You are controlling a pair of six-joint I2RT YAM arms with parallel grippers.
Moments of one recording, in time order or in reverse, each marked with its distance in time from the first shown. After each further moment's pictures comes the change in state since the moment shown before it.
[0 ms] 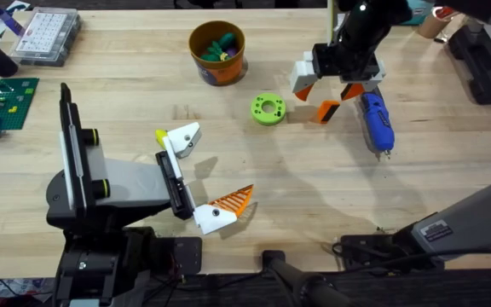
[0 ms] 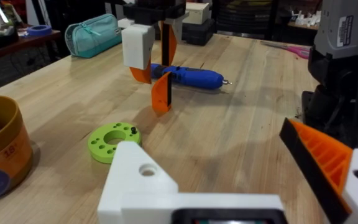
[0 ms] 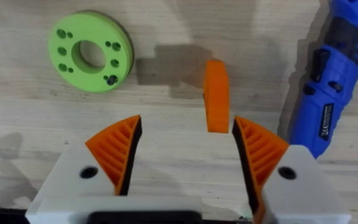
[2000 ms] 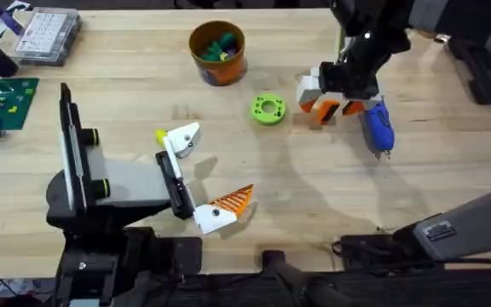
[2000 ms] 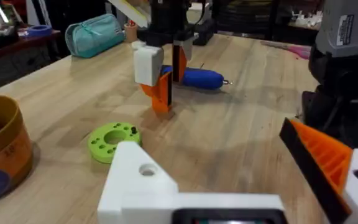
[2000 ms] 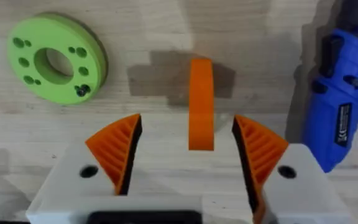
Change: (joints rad) left arm 0.000 0.000 0.000 -0.001 -0.001 0.000; right arm -0.062 -0.040 -0.204 0.154 -0.045 0.029
